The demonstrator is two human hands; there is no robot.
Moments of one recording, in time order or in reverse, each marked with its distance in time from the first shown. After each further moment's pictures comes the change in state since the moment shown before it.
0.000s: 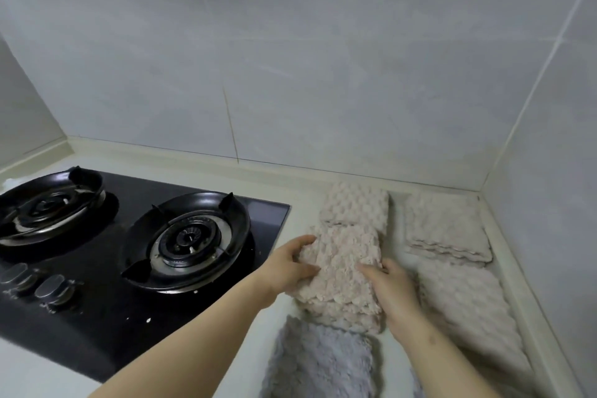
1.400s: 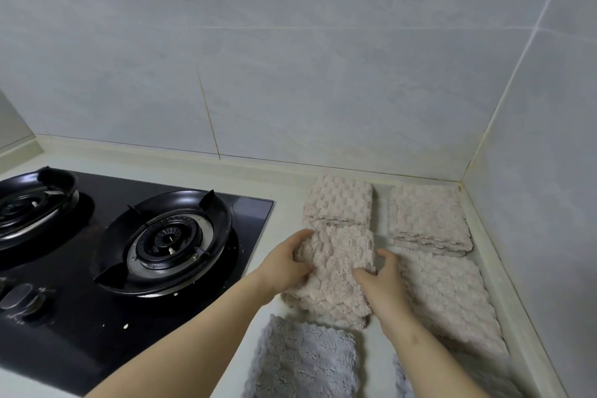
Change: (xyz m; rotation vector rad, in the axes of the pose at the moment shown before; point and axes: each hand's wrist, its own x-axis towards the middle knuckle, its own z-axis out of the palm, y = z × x) left_hand 0.012 0.004 0.021 0.221 -0.009 0.049; right_hand 0.001 0.006 -0.014 -0.203 0.067 -0.029
